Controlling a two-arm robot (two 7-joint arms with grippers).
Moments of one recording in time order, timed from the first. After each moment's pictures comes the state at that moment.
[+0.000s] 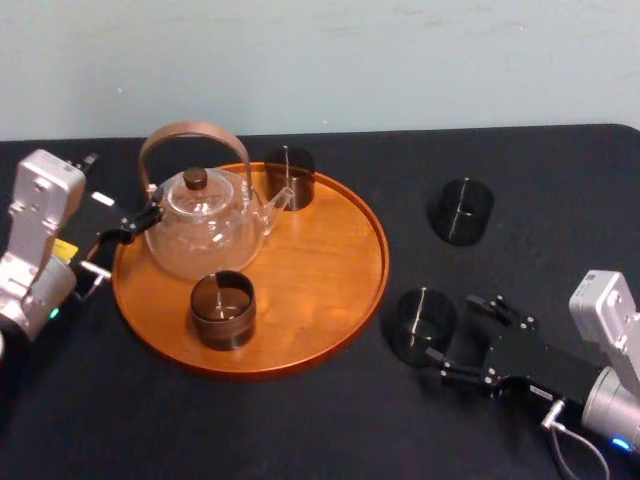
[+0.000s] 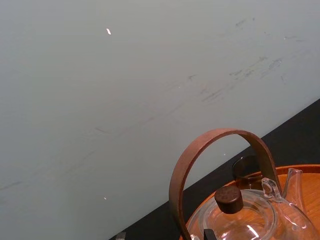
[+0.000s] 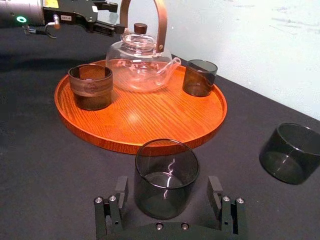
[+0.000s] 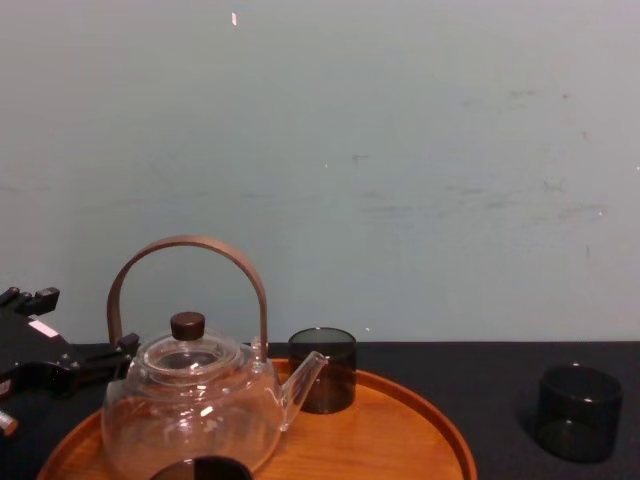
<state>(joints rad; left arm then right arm) -0.20 0.60 0.45 -1.41 -0.25 -0.12 0.03 -0.16 0.64 -0.29 -1.67 0.32 -0.08 0.48</state>
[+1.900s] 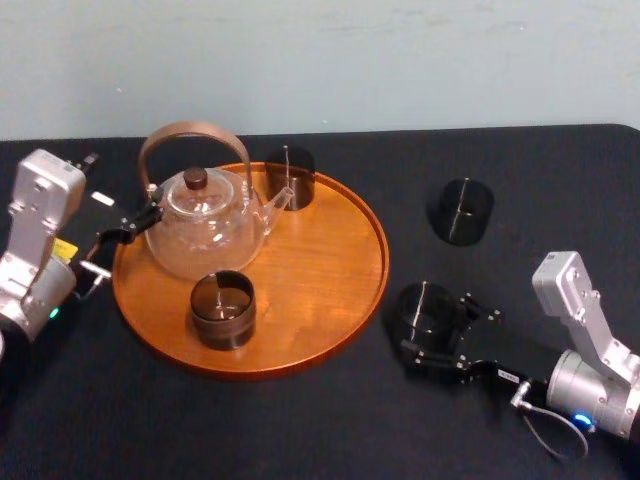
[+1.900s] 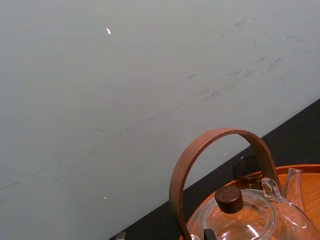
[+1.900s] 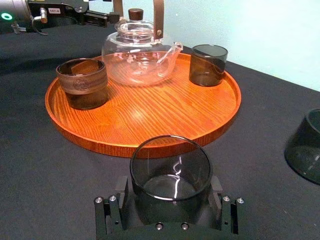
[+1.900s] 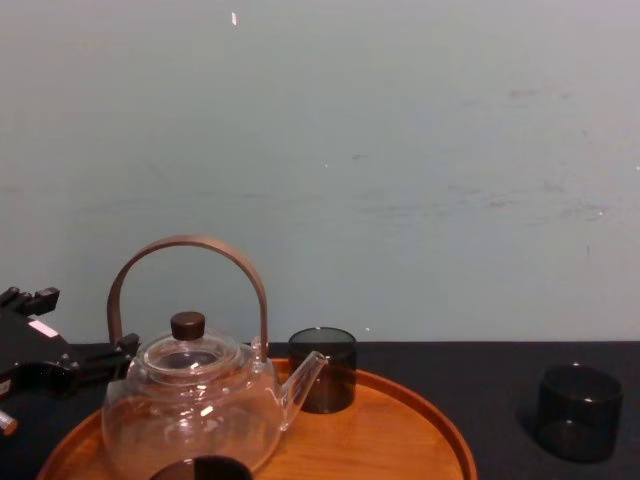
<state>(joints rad) -0.20 0.60 0.45 -1.41 -0.25 -0.12 0.03 0.01 0.55 -0.37 -1.46 0.35 -0.06 0.57</state>
